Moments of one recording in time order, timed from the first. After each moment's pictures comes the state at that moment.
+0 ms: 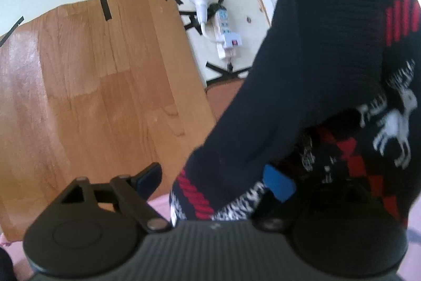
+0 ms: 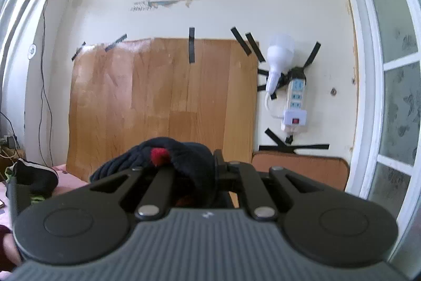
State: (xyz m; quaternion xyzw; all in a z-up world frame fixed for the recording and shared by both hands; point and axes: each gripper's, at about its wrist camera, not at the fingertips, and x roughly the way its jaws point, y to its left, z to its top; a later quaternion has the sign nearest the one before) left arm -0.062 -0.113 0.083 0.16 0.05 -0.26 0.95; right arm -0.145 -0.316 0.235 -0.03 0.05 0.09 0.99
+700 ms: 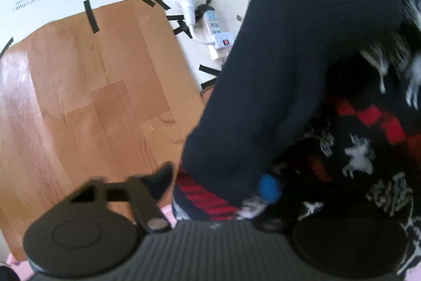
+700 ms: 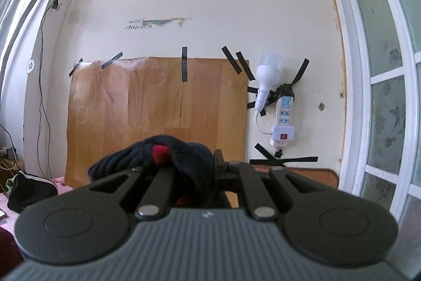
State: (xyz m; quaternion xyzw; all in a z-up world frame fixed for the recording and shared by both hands) left arm -0.054 -0.128 0.073 0.19 0.03 -0.25 0.95; right arm -0.170 -0.322 0.248 -0.03 0.02 0.07 1.00
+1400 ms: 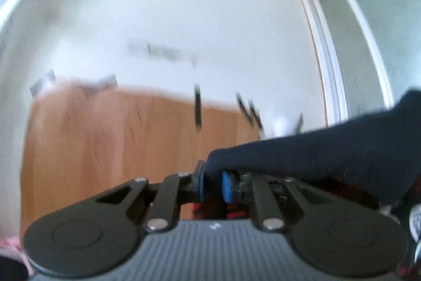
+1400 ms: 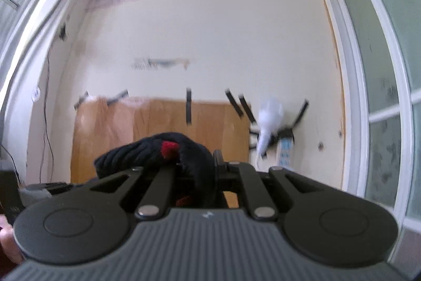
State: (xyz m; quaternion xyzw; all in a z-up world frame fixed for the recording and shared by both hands) left arm -0.119 -0.006 0.220 -0.05 -0.14 -0.17 0.97; right arm -0.196 -0.313 0.292 -0.03 -0.07 0.08 0.99
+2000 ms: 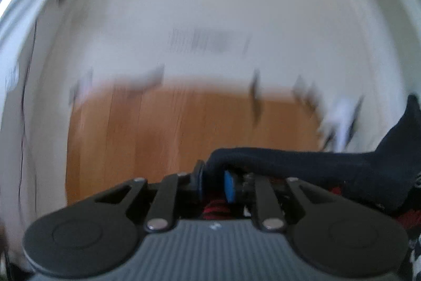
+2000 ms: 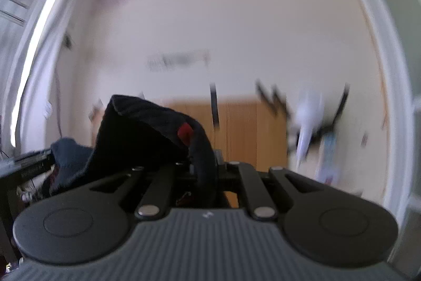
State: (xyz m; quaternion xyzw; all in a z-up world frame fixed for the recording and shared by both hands) left arm -0.031 -0.001 0.219 -0.02 -0.03 -0.05 1.00; right arm -0.077 -0.277 0.297 0.03 0.00 0.14 0.99
